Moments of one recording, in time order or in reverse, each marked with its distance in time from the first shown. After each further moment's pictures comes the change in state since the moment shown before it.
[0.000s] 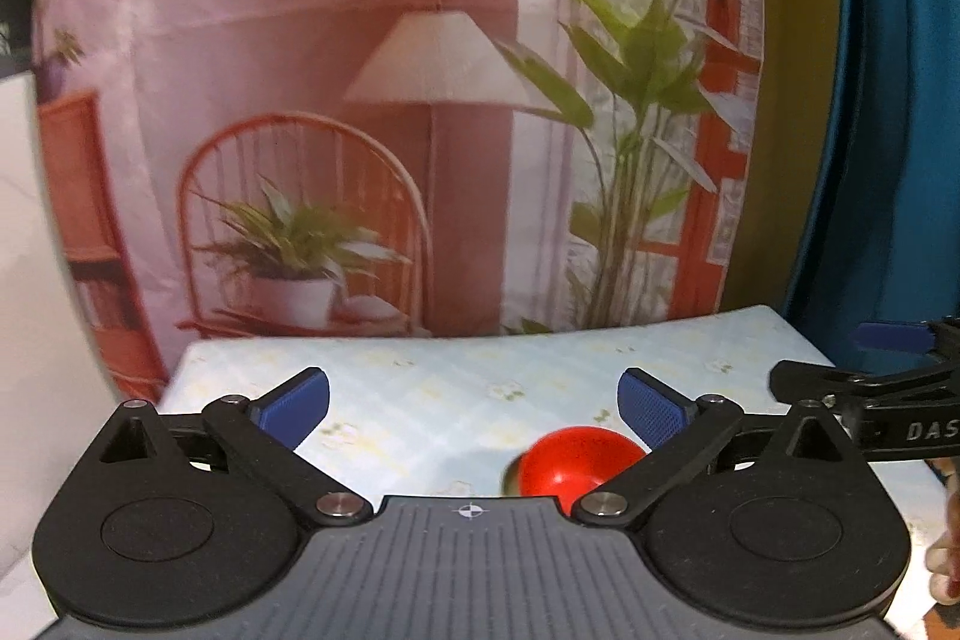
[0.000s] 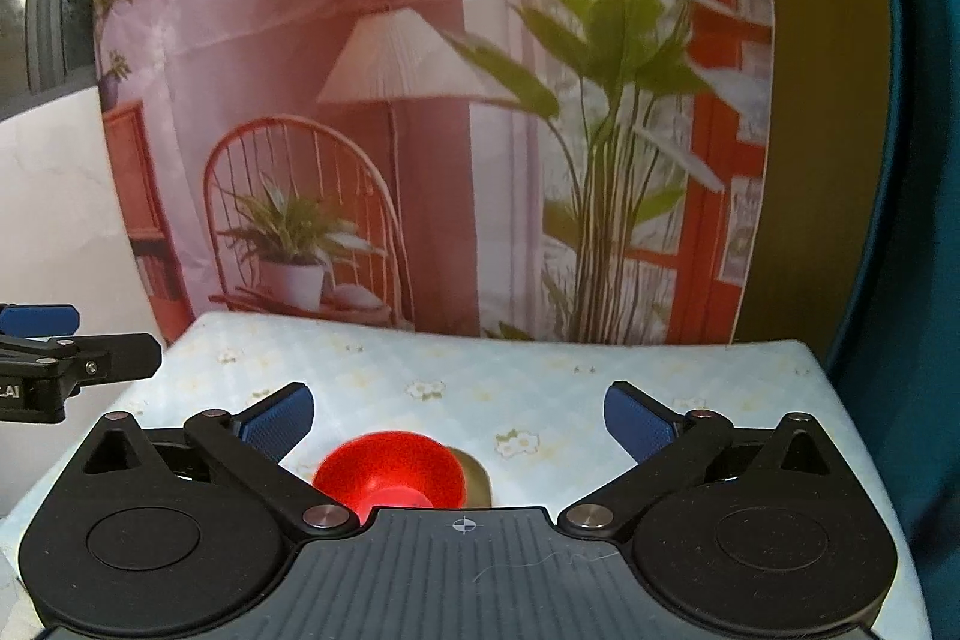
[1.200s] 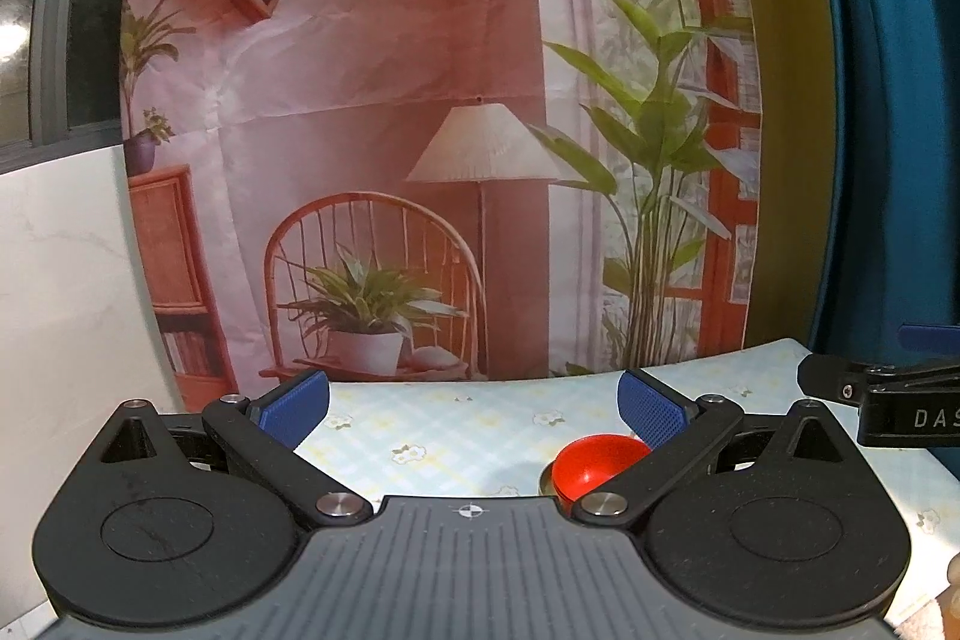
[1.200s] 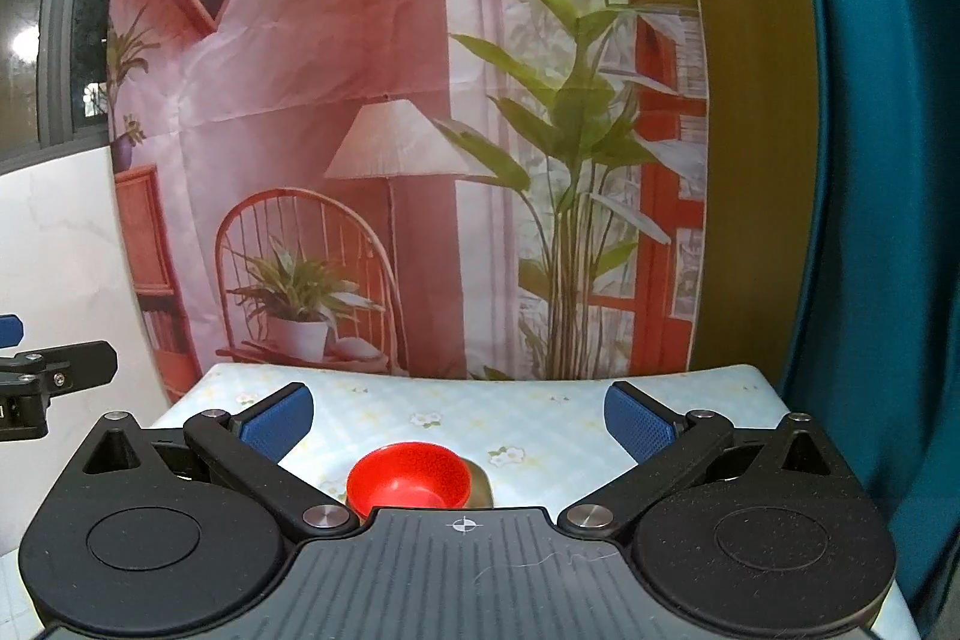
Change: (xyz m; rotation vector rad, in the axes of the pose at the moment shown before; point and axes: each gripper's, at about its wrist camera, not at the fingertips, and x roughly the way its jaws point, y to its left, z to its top) left arm -0.107 -0.021 -0.024 0.026 -0.138 0.126; right arm -0.101 0.018 -0.029 0.025 -0.131 -0.055
